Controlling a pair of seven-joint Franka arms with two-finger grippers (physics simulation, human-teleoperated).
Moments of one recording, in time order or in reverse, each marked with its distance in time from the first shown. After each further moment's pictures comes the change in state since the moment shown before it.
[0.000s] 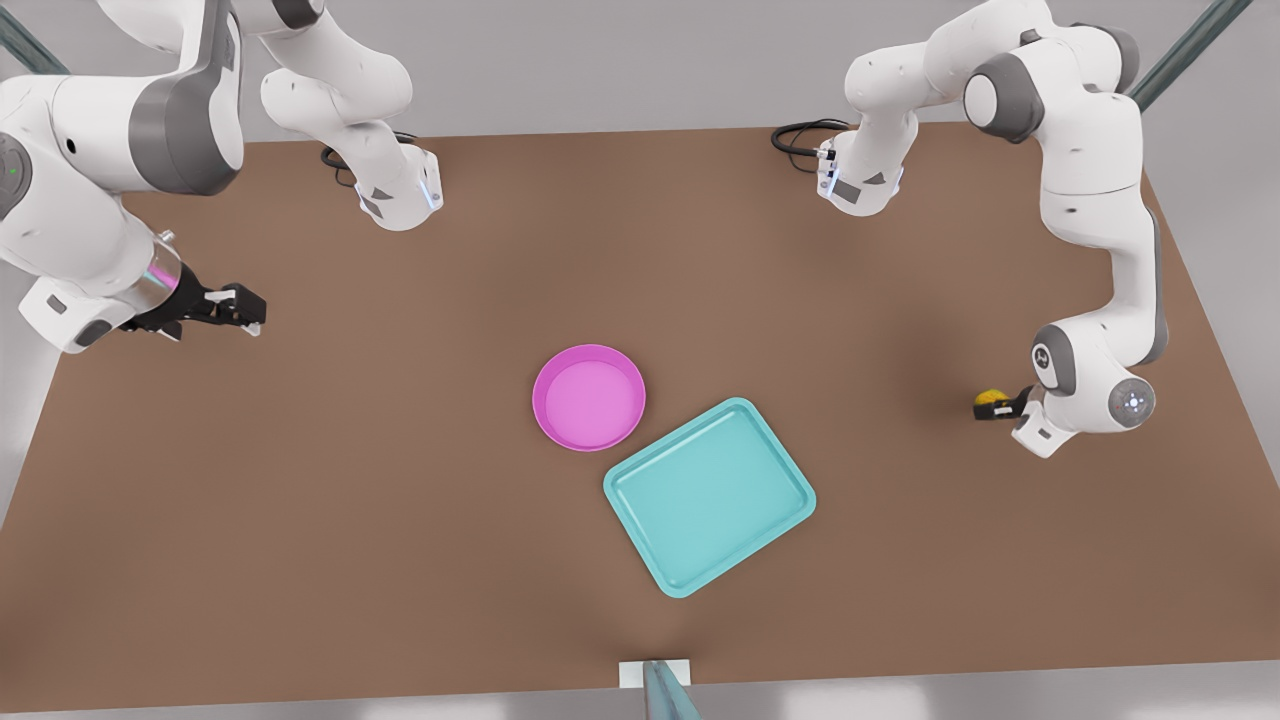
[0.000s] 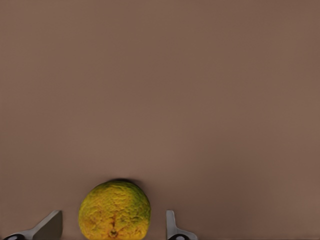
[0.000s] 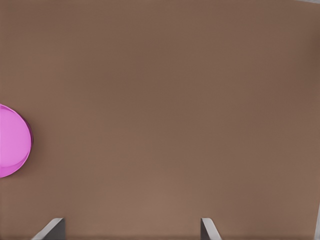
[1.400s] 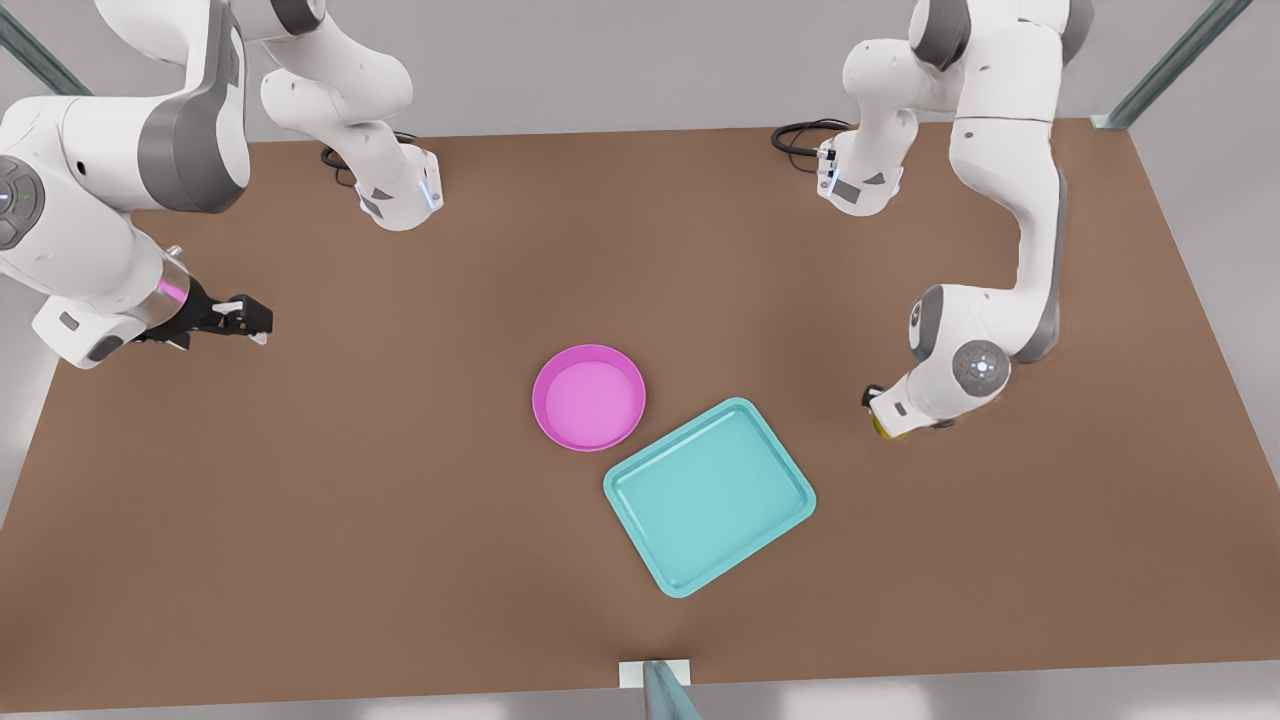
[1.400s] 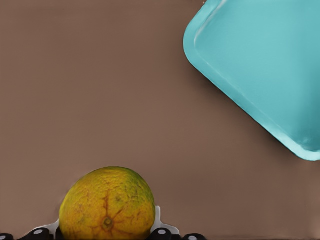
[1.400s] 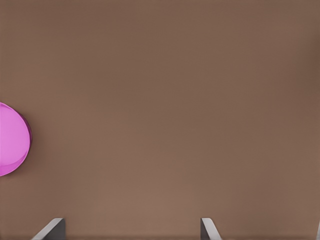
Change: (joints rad) left arm -0.455 -0.221 -0.062 -0.048 -0.010 -0.008 0.026; right arm -0.002 0.024 0.000 -0.001 0.007 0.007 -0.009
